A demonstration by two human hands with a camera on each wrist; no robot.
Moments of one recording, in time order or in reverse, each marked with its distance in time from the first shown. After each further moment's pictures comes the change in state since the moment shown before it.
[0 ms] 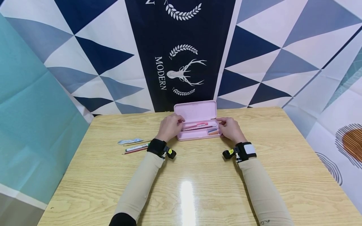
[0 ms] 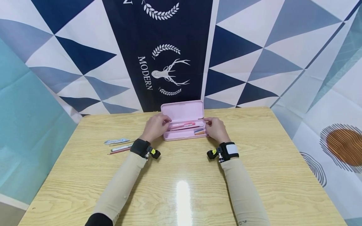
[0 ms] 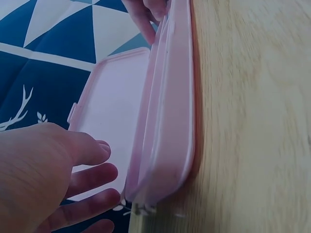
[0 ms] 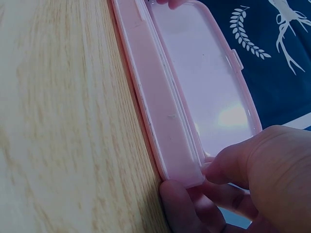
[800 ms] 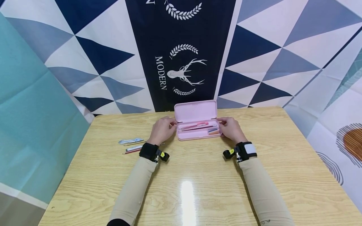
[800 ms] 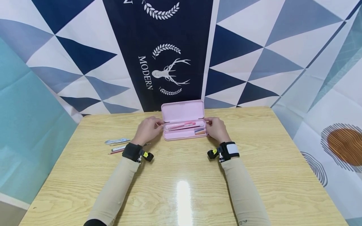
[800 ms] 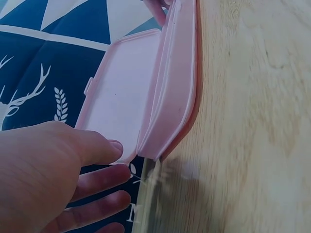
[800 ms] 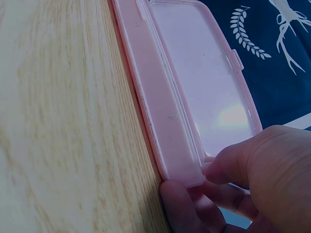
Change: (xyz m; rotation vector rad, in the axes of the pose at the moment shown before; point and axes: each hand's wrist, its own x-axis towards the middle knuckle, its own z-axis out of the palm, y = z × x) left_hand -0.023 -0.025 -0.013 -0.016 0.021 -0.014; right_hand -0.001 0.000 0.000 0.006 -0.005 -0.005
